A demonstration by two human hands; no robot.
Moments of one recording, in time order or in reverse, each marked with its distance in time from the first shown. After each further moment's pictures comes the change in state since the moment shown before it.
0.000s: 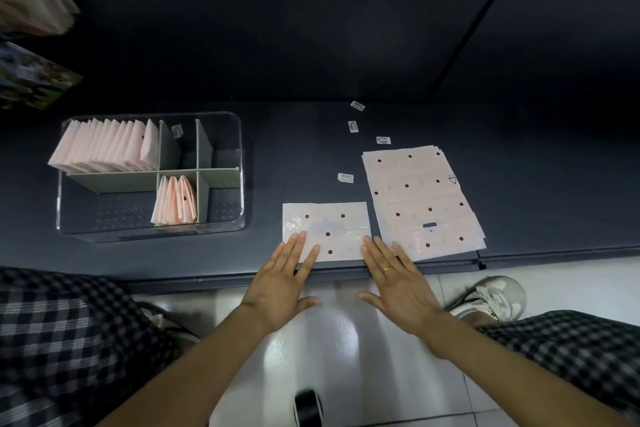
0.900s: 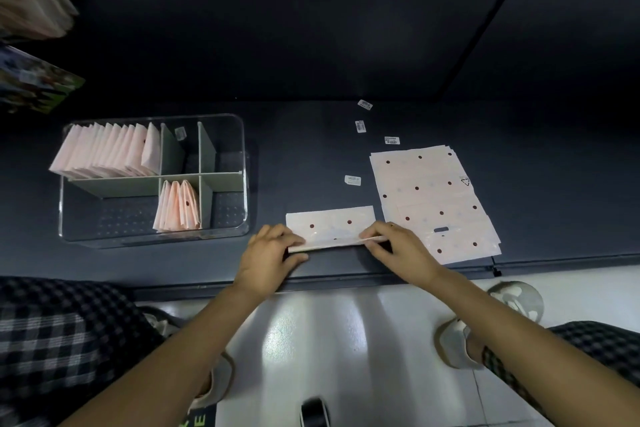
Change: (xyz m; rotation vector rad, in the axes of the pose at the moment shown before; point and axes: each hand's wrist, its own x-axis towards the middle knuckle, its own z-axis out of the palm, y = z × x) left_hand 0.024 -0.040 -0.025 -0.540 0.308 -0.231; right_hand 0.060 0.028 -0.023 0.955 0.065 0.124
